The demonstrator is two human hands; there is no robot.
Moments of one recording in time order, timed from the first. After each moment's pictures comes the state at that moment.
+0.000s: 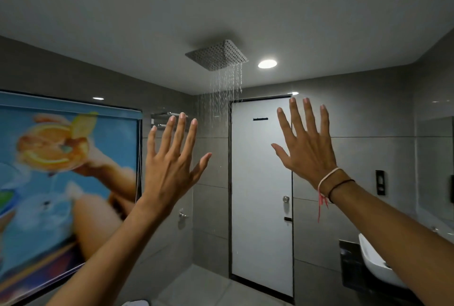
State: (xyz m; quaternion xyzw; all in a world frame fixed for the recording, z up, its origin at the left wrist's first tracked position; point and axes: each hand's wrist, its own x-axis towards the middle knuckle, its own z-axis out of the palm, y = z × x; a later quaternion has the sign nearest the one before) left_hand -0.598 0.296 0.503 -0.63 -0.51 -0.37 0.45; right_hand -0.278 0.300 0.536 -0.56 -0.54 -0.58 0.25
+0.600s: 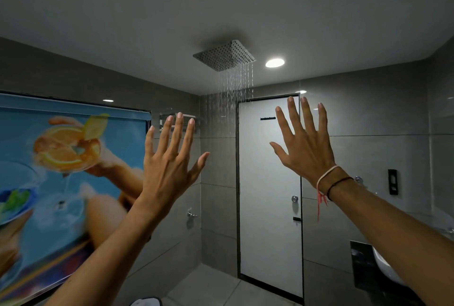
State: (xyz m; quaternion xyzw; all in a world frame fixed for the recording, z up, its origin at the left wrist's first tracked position) left_hand -0.626 0.296 0.505 -0.62 -0.52 -0.37 0.46; right_hand -0.306 0.306 0.539 -0.54 -0.55 -0.58 0.27
